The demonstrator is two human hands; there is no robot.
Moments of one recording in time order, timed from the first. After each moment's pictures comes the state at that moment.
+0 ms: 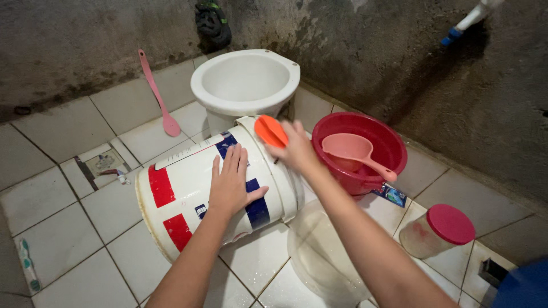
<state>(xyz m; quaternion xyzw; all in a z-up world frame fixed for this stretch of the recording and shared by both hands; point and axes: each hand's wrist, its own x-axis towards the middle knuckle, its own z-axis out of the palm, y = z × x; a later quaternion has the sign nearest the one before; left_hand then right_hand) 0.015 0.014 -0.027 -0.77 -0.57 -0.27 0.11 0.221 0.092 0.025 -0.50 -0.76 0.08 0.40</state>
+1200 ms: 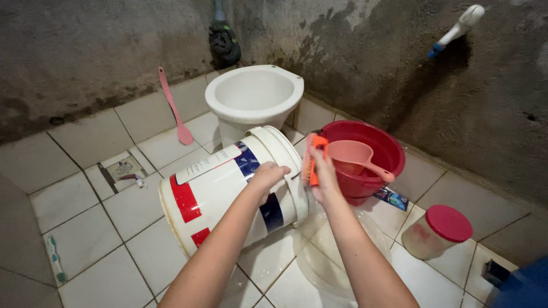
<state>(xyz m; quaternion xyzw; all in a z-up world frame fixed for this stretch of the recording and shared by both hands) 0.077 0.057 -0.026 -0.49 -0.58 -0.36 -0.54 0.254 0.057 -0.025 -0.38 -0.31 0.57 0.66</state>
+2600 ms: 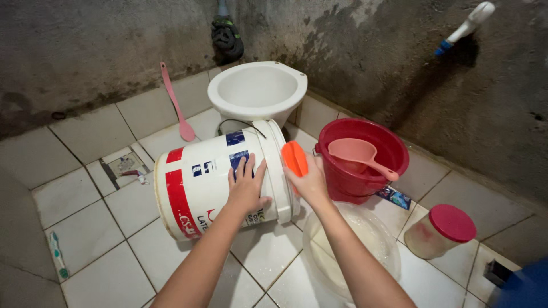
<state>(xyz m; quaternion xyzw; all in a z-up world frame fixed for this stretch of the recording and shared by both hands) 0.020 -0.002 -0.030 -0.78 -0.60 -0.18 -0.05 0.225 0.028 -0.034 -0.55 -0.67 0.11 0.48</state>
